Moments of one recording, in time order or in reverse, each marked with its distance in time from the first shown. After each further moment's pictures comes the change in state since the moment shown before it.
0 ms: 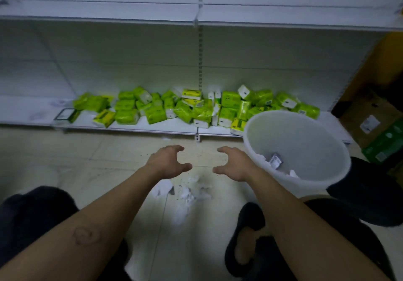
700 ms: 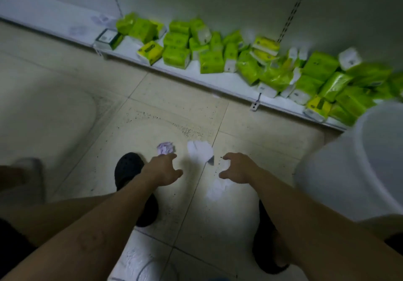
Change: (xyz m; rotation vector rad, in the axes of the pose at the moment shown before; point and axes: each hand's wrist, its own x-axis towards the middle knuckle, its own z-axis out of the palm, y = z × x) left_hand 0.029 -0.221 0.100 -0.157 -0.255 -0.424; right_hand 0.147 -0.064 0.172 -0.229 -0.507 -0.032
